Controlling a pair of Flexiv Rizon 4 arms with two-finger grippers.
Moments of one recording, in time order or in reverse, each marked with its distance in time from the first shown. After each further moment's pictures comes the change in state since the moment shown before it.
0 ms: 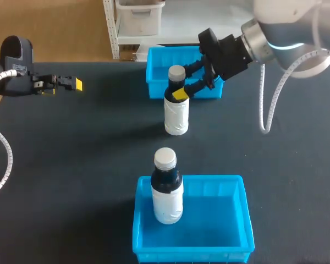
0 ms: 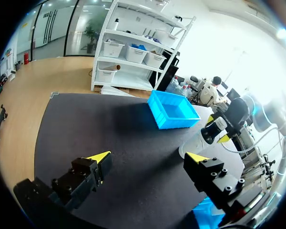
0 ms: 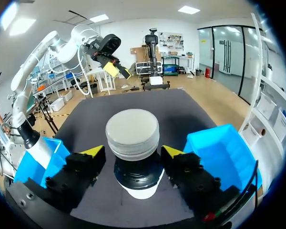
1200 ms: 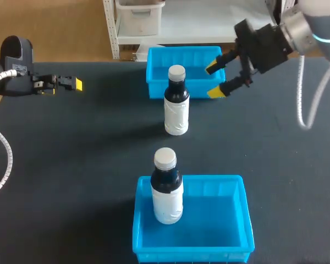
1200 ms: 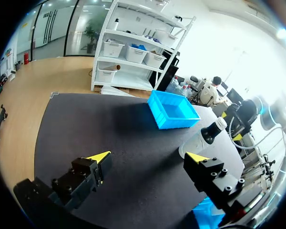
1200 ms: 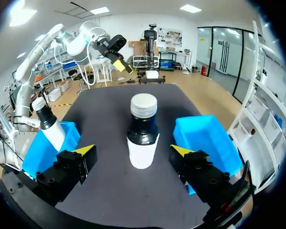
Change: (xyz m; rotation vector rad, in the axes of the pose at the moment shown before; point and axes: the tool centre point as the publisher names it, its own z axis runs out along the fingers) left arm 0.000 0.000 0.000 0.000 0.000 0.000; right arm 0.020 0.015 -0.077 0.055 0.067 -0.045
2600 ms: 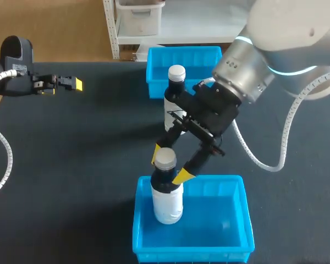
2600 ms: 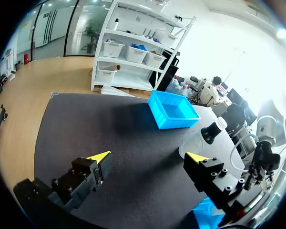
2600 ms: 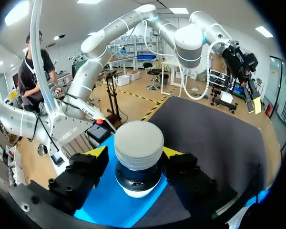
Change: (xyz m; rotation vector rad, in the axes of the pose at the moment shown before) left arm 0.000 0.000 0.000 0.000 0.000 0.000; right arm -0.037 0.251 0.082 -0.577 0.008 -0.390
